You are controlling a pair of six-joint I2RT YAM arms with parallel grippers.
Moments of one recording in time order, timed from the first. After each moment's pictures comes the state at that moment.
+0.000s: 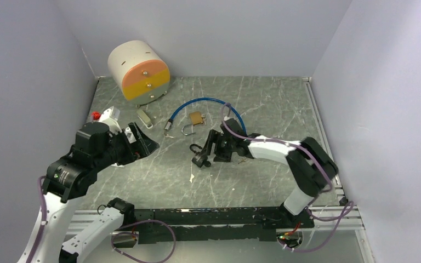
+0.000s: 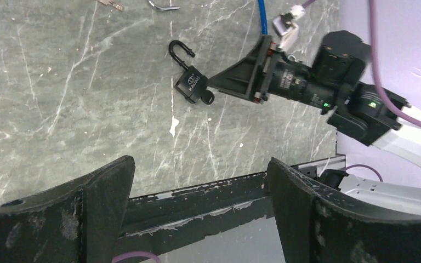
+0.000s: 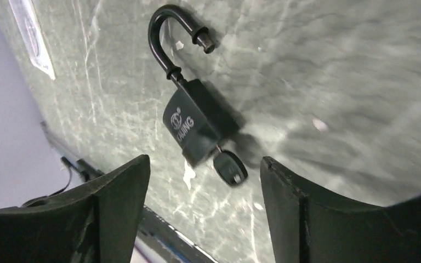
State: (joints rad) left arm -0.40 0.73 1.22 -1.08 0.09 -0.72; right arm 0.69 1.69 0.86 -0.01 -0.31 0.95
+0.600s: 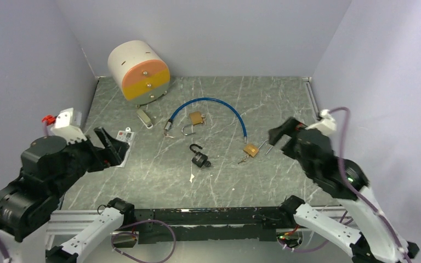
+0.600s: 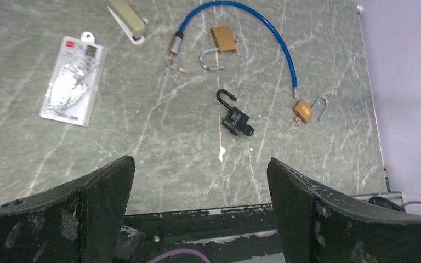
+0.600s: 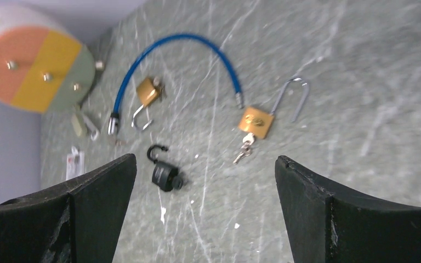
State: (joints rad) left arm -0.40 0.73 1.62 -1.35 -0.13 -0.54; right arm 0.69 0.72 1.12 -0.96 0.54 0.88
